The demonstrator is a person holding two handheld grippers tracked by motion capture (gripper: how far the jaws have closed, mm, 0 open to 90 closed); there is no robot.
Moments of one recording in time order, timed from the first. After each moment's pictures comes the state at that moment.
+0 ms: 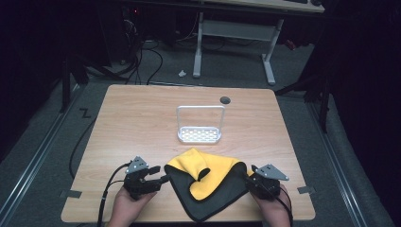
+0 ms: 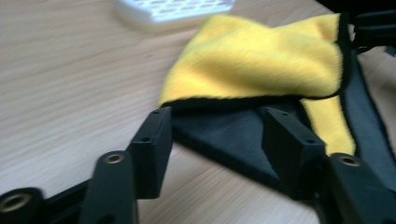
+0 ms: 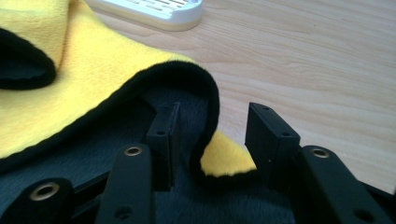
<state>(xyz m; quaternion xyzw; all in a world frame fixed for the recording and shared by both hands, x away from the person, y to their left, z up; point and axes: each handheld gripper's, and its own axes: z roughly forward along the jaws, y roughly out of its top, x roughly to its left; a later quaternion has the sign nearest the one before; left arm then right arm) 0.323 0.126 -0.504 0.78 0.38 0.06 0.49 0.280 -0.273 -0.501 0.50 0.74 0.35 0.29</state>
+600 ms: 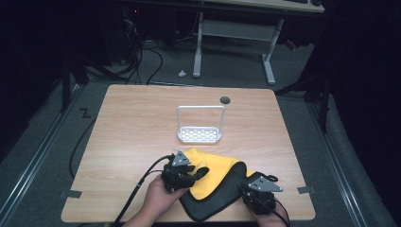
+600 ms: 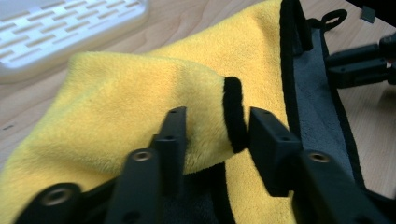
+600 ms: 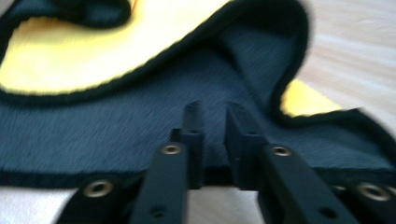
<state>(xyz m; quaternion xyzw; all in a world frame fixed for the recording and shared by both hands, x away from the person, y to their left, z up) 0.341 0.029 -0.492 0.85 0.32 0.06 0.42 0.251 -0.254 -0.514 0.47 0.79 0.34 0.22</state>
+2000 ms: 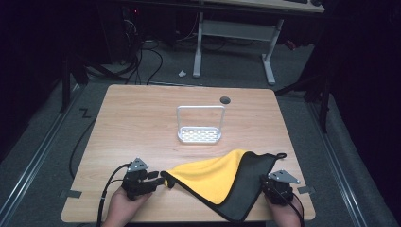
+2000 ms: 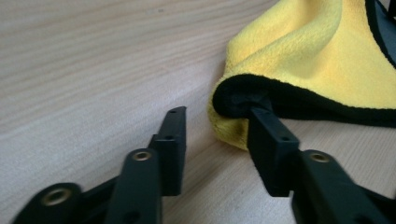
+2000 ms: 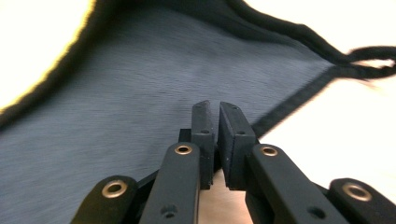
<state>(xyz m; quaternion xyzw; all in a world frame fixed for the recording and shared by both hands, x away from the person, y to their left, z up) 0.330 0.143 -0.519 0.81 0.40 0.05 0.43 0.268 -0.308 -0.516 0.55 0.73 0.30 0.27</state>
